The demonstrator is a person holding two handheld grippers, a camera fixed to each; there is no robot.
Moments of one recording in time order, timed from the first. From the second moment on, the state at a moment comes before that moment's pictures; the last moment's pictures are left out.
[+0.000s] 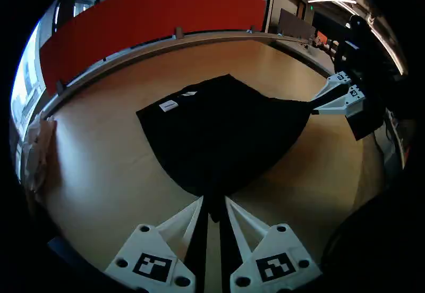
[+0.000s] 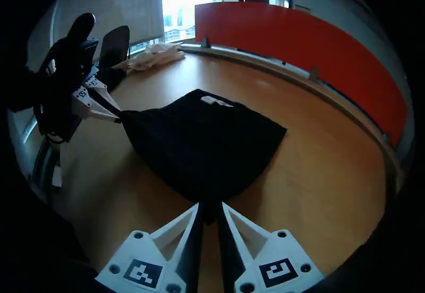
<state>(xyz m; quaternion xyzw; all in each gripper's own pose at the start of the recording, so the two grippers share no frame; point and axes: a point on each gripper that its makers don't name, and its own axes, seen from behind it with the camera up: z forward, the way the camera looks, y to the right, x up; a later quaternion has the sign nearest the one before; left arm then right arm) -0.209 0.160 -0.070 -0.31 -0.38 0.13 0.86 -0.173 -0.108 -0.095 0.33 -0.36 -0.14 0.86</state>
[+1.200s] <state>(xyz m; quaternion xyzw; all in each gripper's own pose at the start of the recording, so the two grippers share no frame) -0.135 0.165 -0.095 -0.30 -0.38 0.09 0.87 -0.096 -0.112 -0.115 0.35 -0.34 -0.16 0.86</state>
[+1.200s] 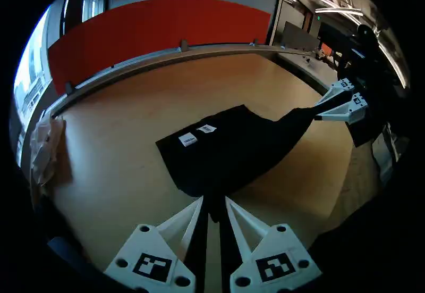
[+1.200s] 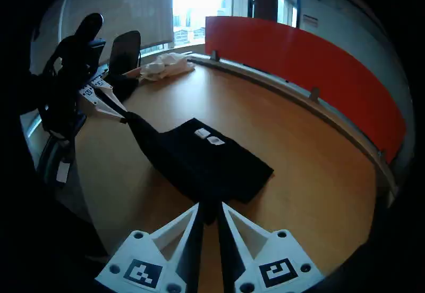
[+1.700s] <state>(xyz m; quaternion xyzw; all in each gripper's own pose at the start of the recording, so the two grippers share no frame) -0.120 0.164 -0.106 -0.30 -0.38 0.09 0.87 -0.077 -0.113 -0.125 0.36 -0.34 -0.16 0.85</state>
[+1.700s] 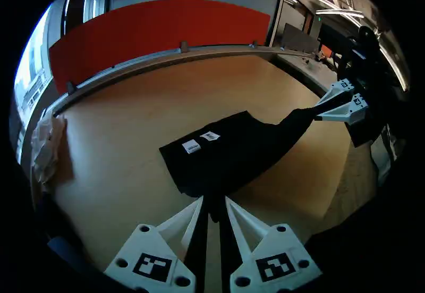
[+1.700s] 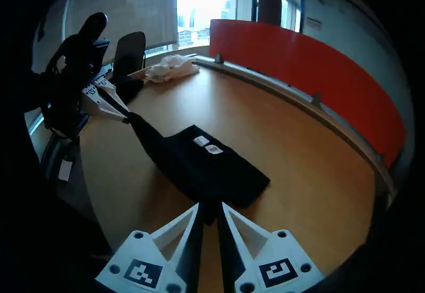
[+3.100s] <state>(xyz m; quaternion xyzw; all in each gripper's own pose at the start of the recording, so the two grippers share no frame) -0.155 0.174 -0.029 -0.28 -0.41 0.07 0.87 -0.120 -0.096 -0.047 0.35 -0.37 -0.18 0.84</state>
